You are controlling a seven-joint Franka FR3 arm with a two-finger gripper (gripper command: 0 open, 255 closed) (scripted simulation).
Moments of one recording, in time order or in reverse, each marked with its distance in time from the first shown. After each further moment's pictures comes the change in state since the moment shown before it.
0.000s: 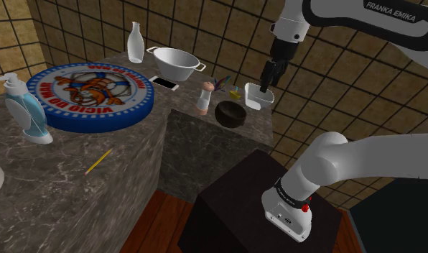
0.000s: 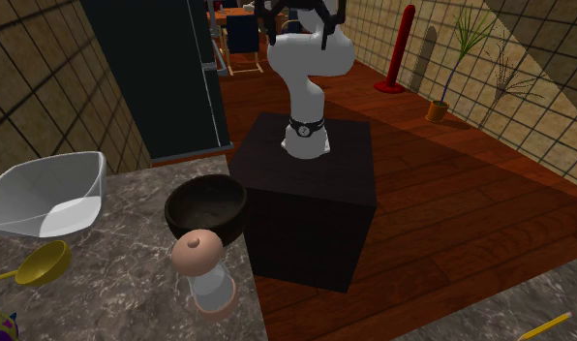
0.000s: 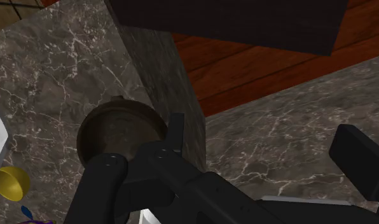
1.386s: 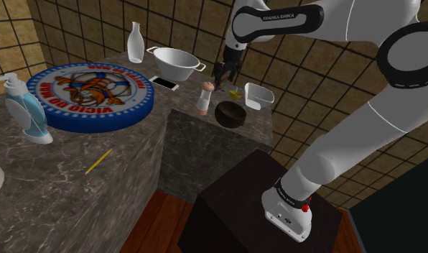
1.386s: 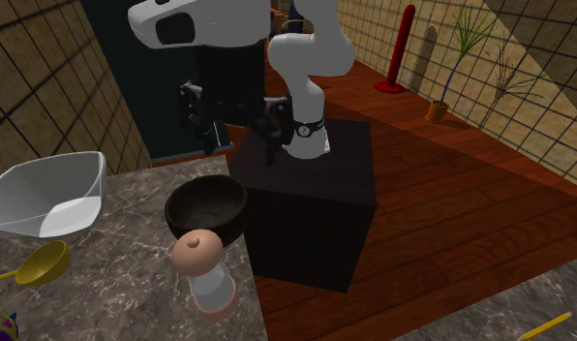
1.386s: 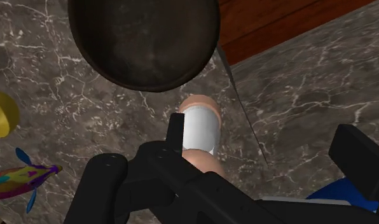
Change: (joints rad) arm -0.057 0.615 -0.046 0.219 -0.046 0.490 0.009
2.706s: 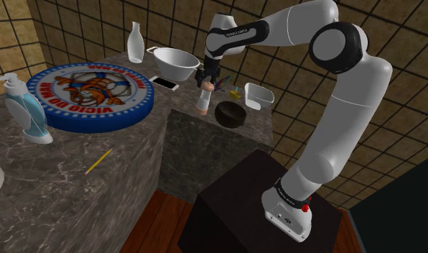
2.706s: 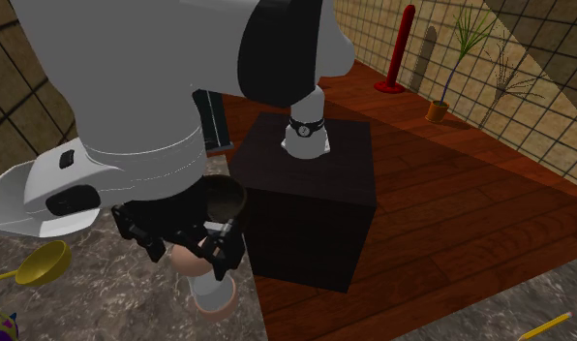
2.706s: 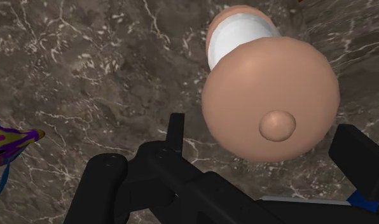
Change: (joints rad) arm -0.027 0.431 -0.024 0.286 0.000 0.200 0.002
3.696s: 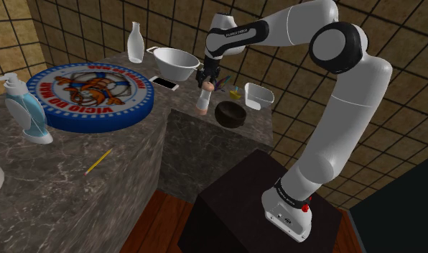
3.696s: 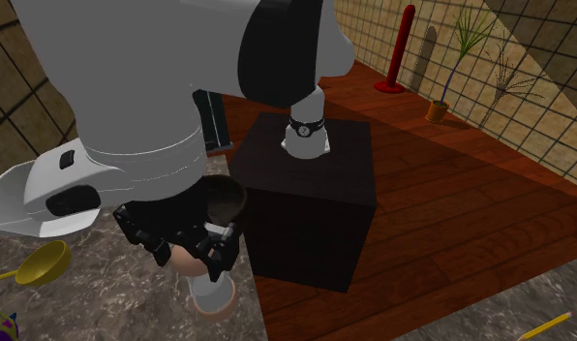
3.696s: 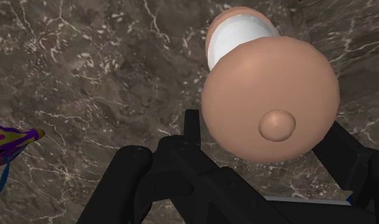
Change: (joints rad) arm 0.000 0.001 0.000 0.000 0.000 0.003 0.001
